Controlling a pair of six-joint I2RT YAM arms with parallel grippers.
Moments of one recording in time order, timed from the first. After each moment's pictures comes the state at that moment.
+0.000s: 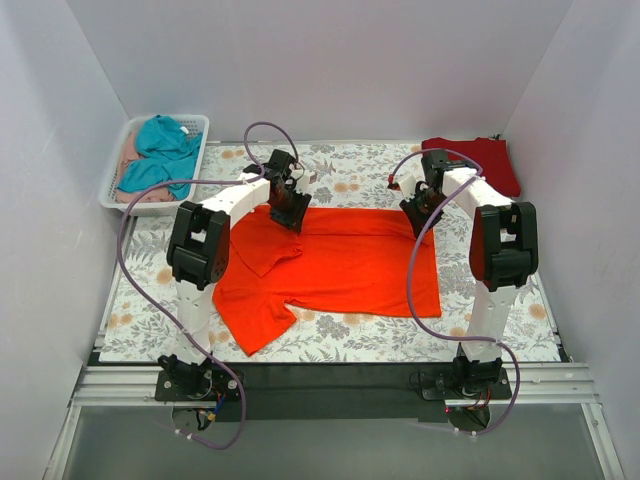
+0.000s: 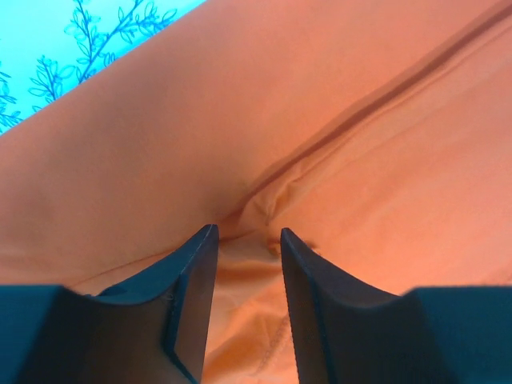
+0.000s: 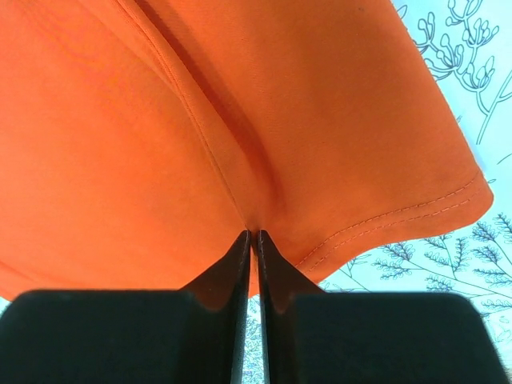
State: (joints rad) left arm -0.40 2.15 1.70 -0.73 0.24 0.10; right arm 0.15 2.01 1.54 -0.93 -0.28 -0.62
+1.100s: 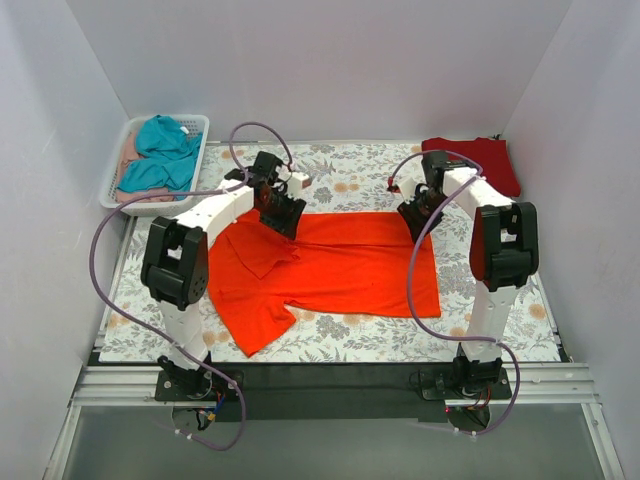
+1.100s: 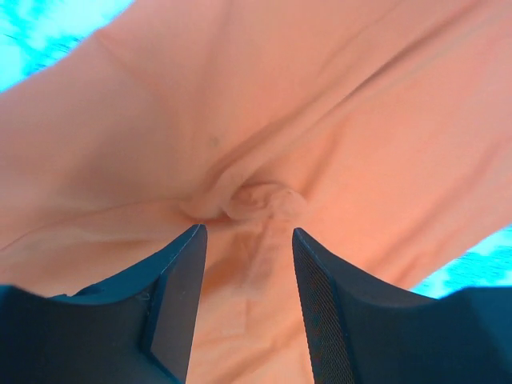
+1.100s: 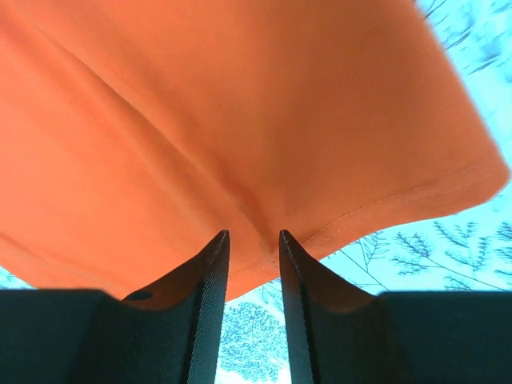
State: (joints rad) left arm -0.39 1.94 1.50 -0.74 0.31 0.21; right arm 0.15 2.00 1.53 -0.97 -0.30 -0.65
